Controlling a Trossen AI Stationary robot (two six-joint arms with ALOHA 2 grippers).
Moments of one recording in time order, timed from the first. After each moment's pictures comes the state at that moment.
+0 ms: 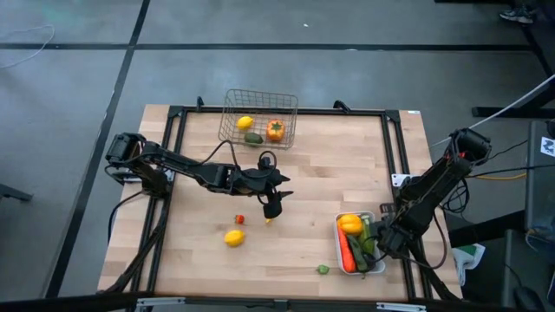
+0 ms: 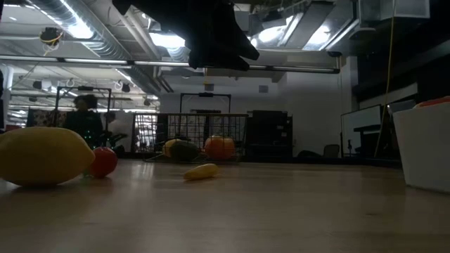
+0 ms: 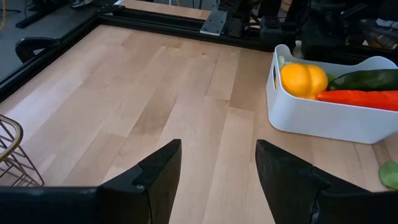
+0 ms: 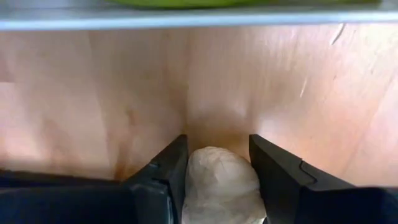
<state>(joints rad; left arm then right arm) -0.14 1.63 1.03 0.09 -0.34 -0.24 0.96 1.28 0.56 -0.83 -0.17 0.87</state>
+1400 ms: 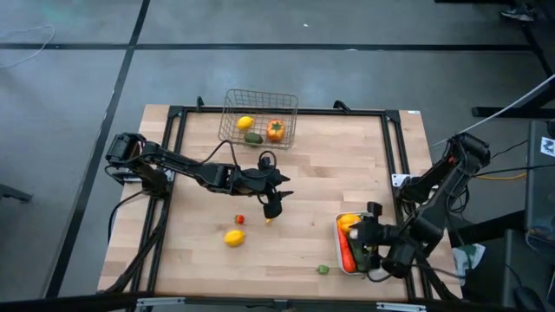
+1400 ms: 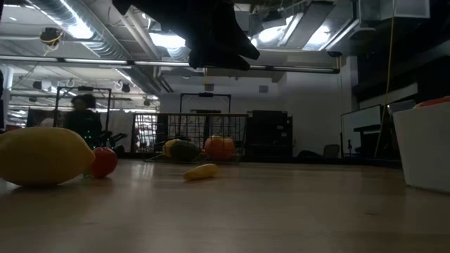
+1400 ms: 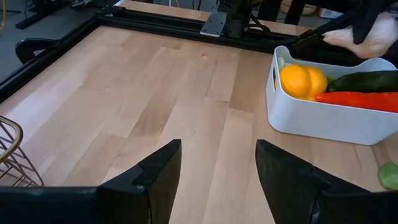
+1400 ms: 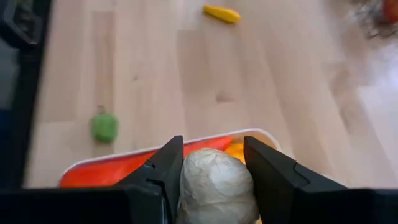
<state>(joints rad) -0.14 1.63 1.03 0.09 -0.34 -0.24 0.95 1.35 1.05 -0.91 0.62 0.93</state>
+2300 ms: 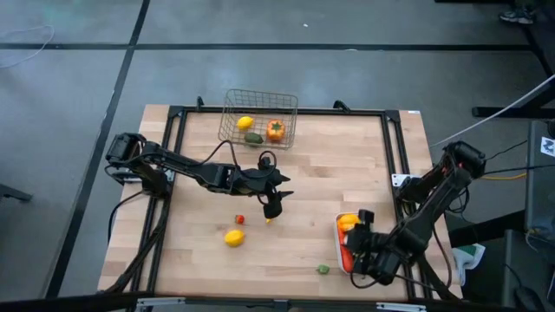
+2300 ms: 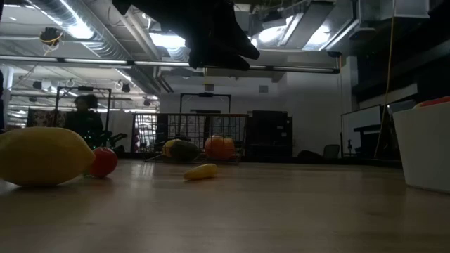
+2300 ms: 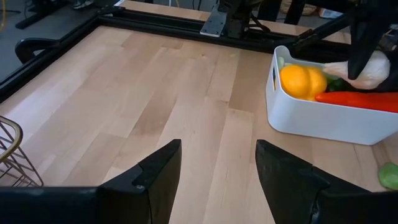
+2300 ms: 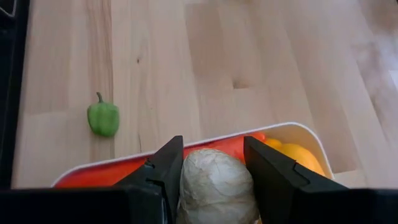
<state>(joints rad) -0.14 1.63 1.03 0.09 -0.34 -0.24 0.92 1.49 1.05 -0.83 0.57 0.94</state>
